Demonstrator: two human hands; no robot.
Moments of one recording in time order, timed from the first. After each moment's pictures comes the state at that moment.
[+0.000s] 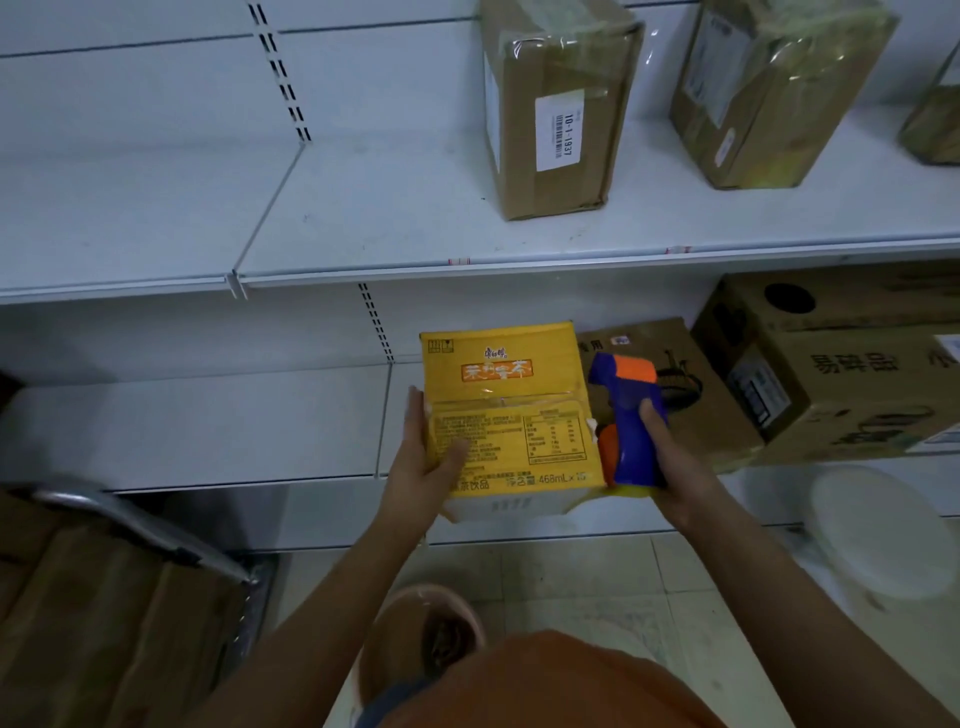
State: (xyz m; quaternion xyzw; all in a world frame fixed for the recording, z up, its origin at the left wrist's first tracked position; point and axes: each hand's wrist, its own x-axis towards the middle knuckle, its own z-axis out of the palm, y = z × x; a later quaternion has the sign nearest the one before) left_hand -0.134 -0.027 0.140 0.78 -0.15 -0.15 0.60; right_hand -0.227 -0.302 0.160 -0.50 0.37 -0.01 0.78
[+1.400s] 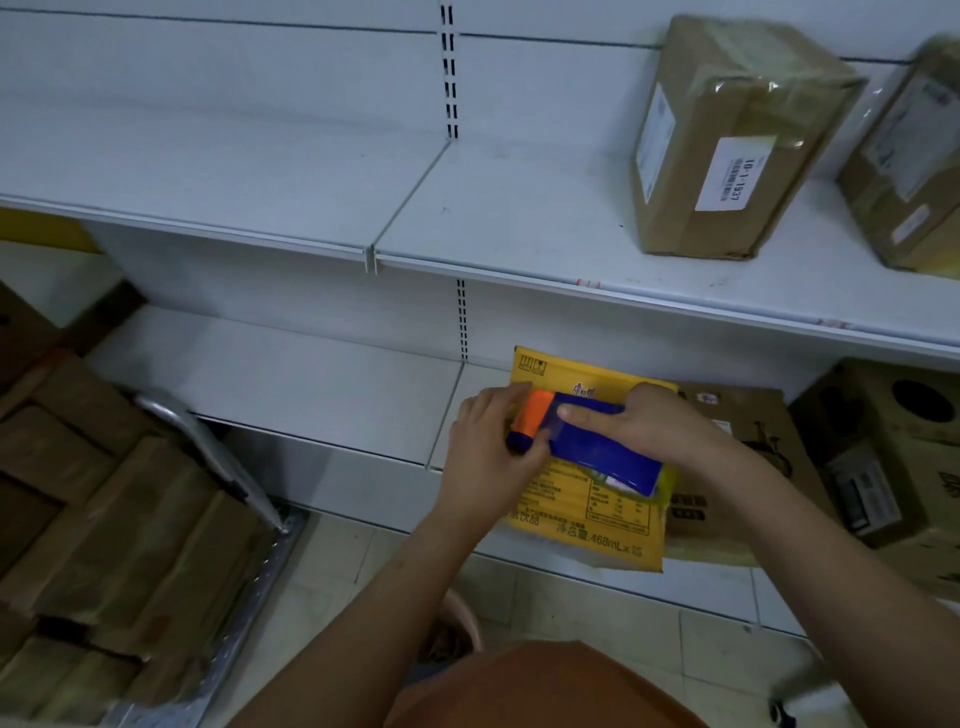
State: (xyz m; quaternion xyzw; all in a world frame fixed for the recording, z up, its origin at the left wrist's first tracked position) left_hand -0.131 -0.038 0.188 0.88 -0.14 0.07 0.45; right_hand -0.122 -0.230 0.264 -0.95 0.07 0.19 0.25
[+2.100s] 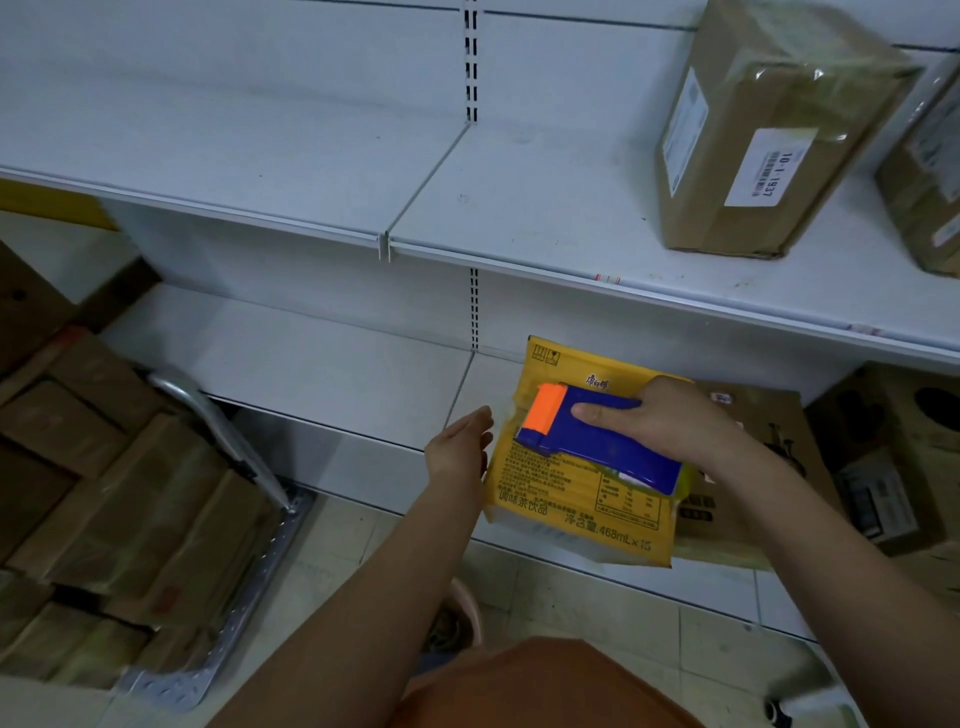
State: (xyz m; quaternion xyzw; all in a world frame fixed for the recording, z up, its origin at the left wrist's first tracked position) left_hand -0.106 -0.030 0.159 0.54 0.37 -0.13 0.74; right_hand -0.113 -0.235 0.261 -0.94 0.07 0.21 0.25
